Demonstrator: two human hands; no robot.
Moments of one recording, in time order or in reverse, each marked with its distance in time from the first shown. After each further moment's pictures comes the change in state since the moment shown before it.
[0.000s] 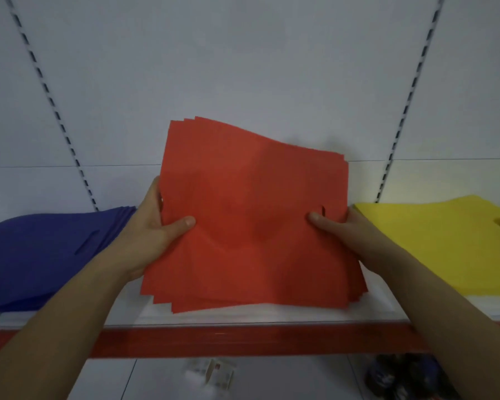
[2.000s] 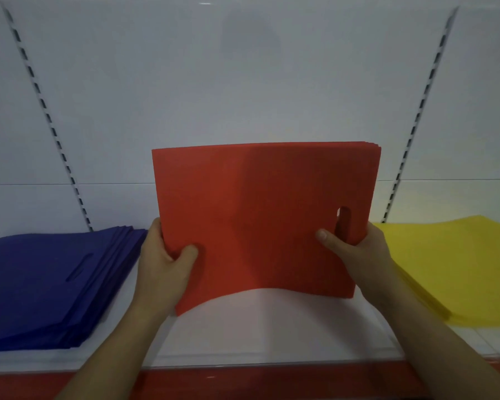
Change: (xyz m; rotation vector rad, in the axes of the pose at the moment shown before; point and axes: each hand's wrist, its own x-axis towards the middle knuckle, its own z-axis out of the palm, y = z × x) left_hand 0.002 -0.025 0.027 0.111 0.390 0.071; right_hand -0.004 -0.005 0.025 -0.003 0.290 -0.330
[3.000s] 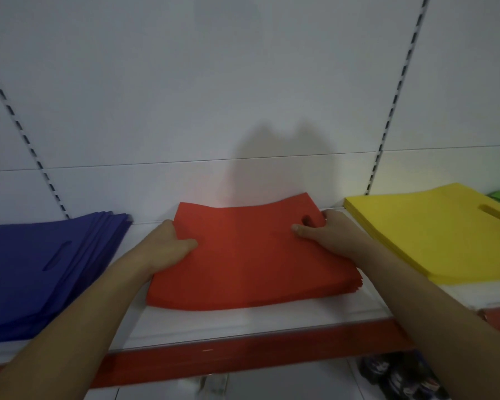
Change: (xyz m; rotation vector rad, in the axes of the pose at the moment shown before) left_hand 0.041 -0.017 0.003 0.529 -0.514 -0.403; right_hand 0.016 0.017 0.001 -0.533 -0.247 0.372
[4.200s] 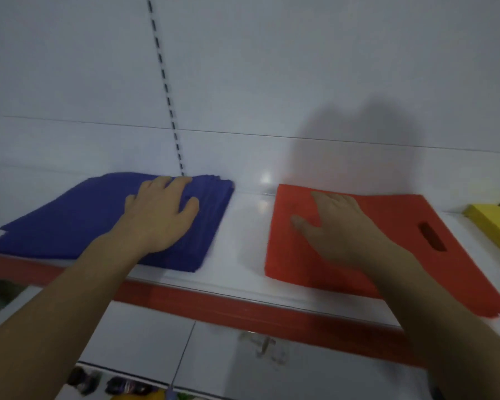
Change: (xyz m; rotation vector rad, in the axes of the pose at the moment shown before) left_hand -0.053 -0.110 -0.117 0.583 0.364 0.097; right_hand -0.062 -0.123 0.120 -0.625 -0.100 -0.444
